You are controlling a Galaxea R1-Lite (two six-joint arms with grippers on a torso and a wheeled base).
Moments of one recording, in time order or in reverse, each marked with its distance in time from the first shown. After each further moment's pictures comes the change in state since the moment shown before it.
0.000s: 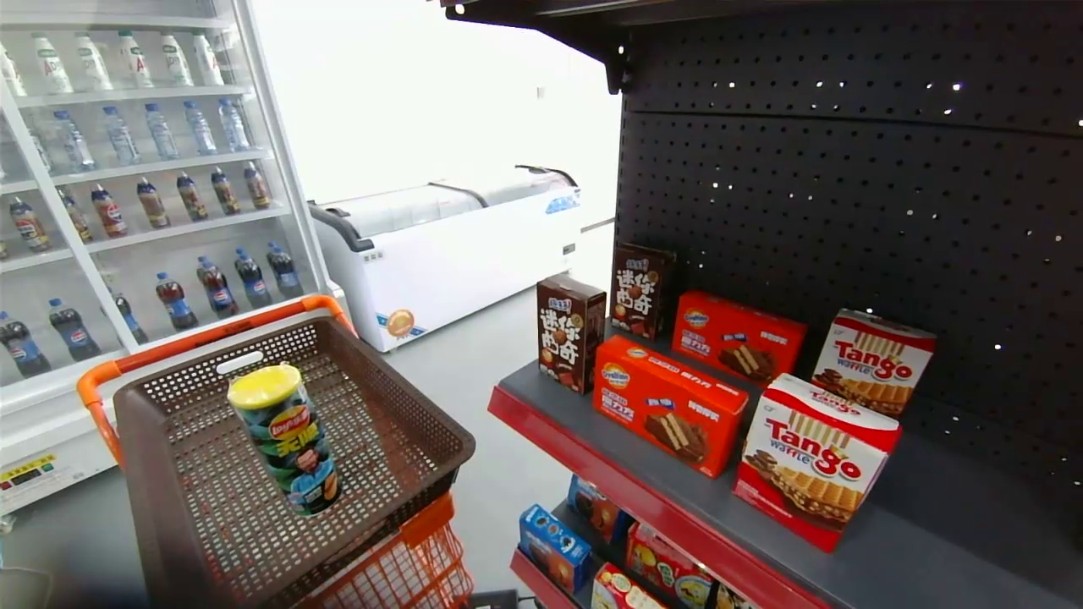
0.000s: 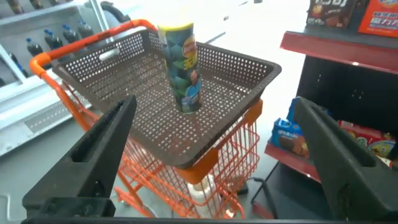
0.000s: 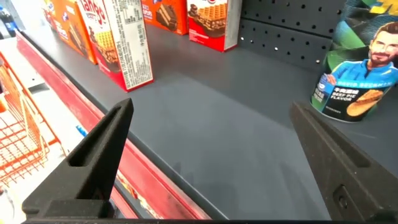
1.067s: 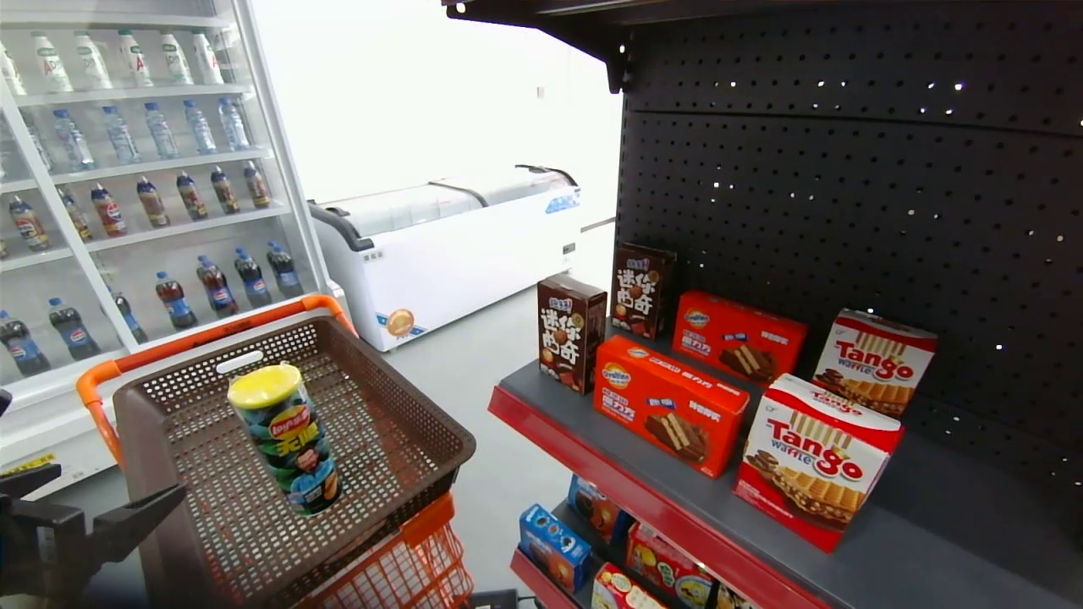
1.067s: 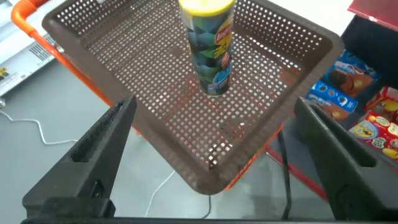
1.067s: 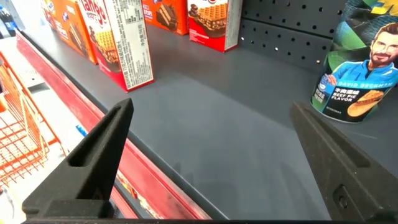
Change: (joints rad) left arm 0.231 0.898 -0.302 -0.191 -0.106 0.090; right arm 0.000 0.000 0.000 0.000 0.000 0.000
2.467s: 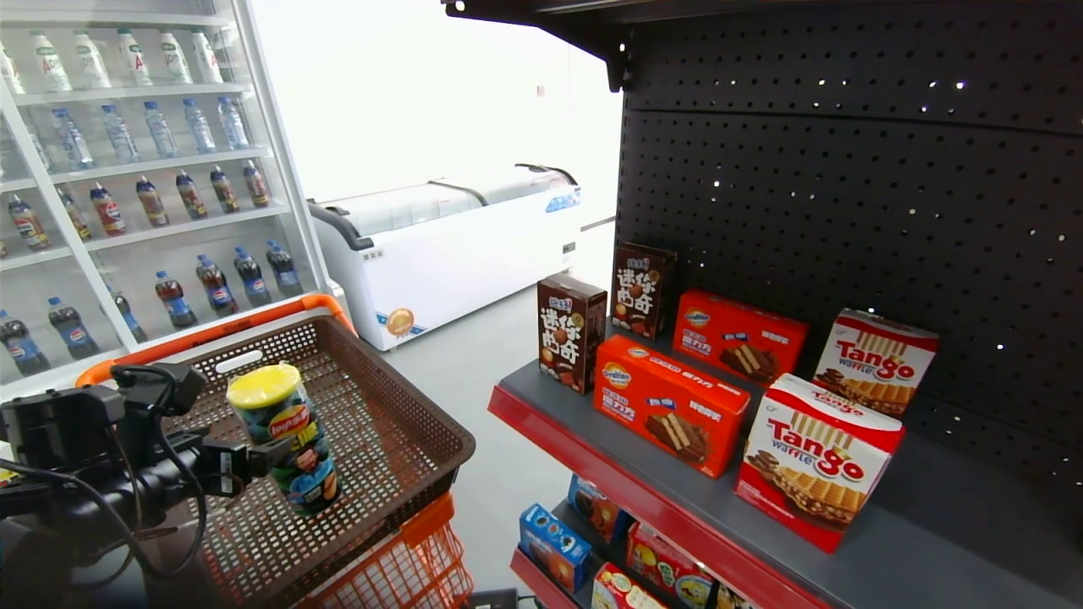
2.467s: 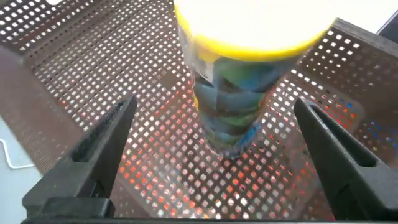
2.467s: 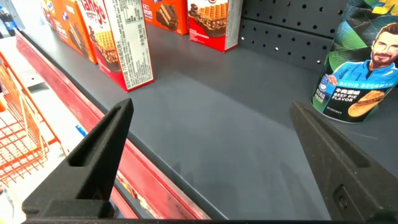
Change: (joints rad) left arm 0.028 0.836 0.053 -0.898 -0.079 0.001; right arm 0.000 0.000 0.000 0.000 0.000 0.000
